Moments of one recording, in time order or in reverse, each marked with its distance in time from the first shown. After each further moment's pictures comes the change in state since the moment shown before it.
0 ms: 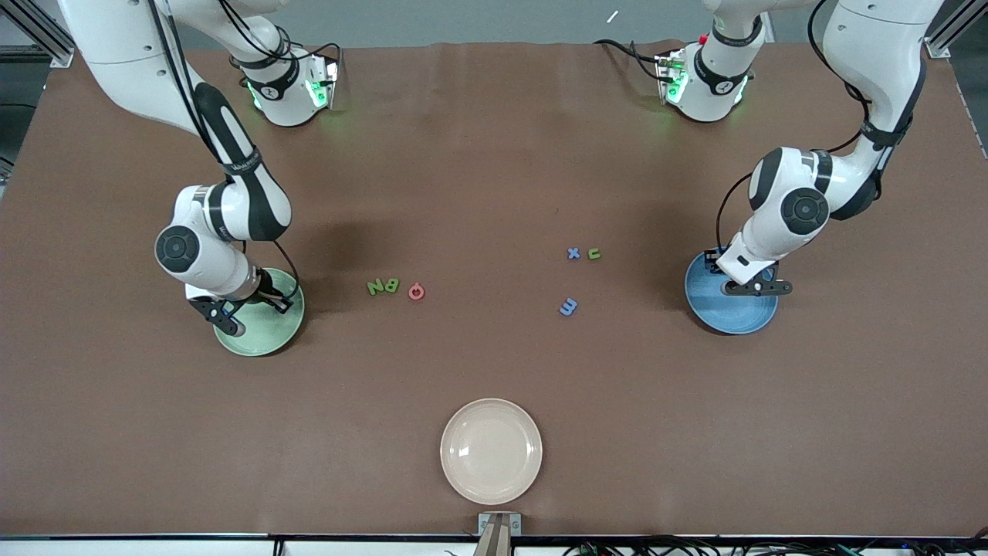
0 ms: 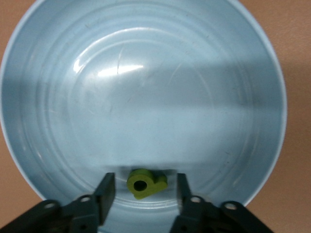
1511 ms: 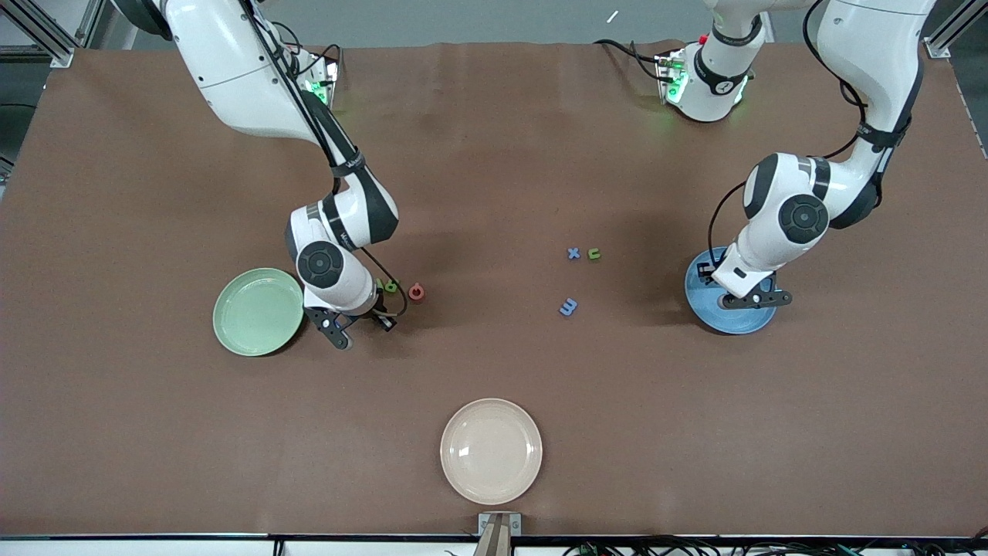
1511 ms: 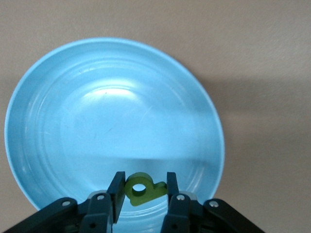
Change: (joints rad) left arm -0.053 0.001 0.003 0.087 -0.066 -0.060 -0.066; right arm 0.304 0.187 0.018 0.344 0.004 -0.122 0.504
